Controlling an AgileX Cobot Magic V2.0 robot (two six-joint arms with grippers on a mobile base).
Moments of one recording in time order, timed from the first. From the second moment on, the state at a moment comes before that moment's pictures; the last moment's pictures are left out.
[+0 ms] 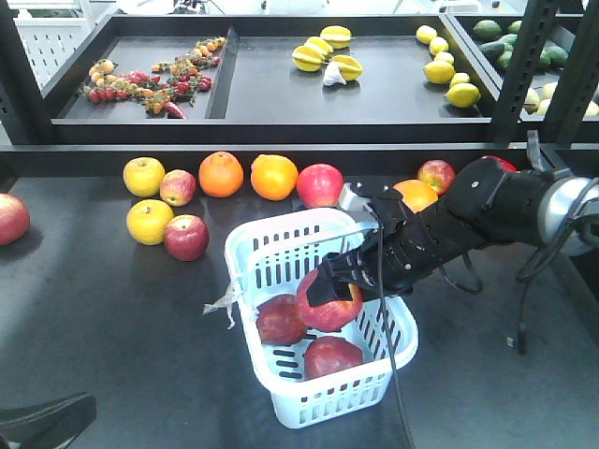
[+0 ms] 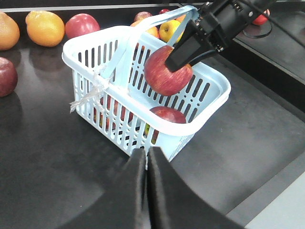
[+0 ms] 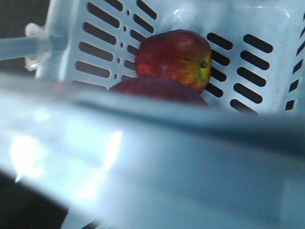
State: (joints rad) left arm -0.60 0.48 -0.21 -0.42 0.19 0.18; right arm 0.29 1.88 -1.23 0.76 0.77 -0.58
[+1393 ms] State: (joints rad) left arm -0.60 0.48 -0.21 -0.42 0.19 0.18; right arm 0.29 1.73 -1.23 0.67 0.90 -0.54
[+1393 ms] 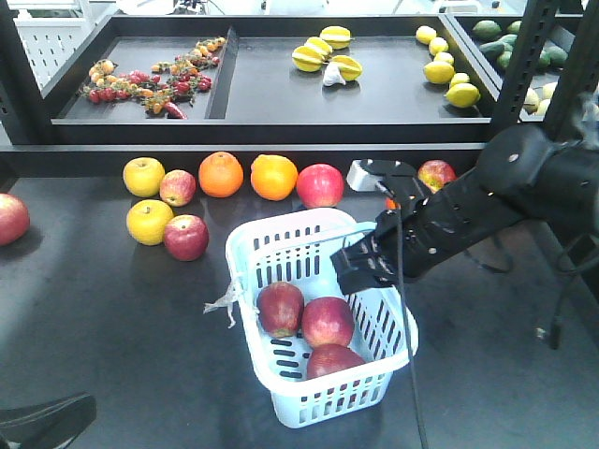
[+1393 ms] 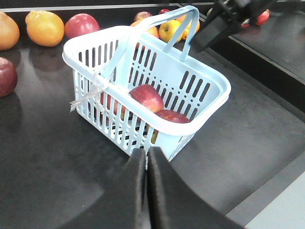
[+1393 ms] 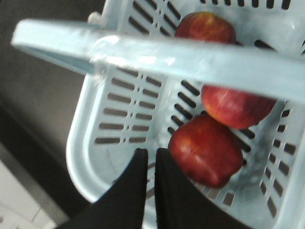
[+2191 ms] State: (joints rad) left arm -0.60 0.48 -0.21 -0.42 0.23 0.18; right arm 0.29 0.98 -1.00 0.54 0.98 -0.52
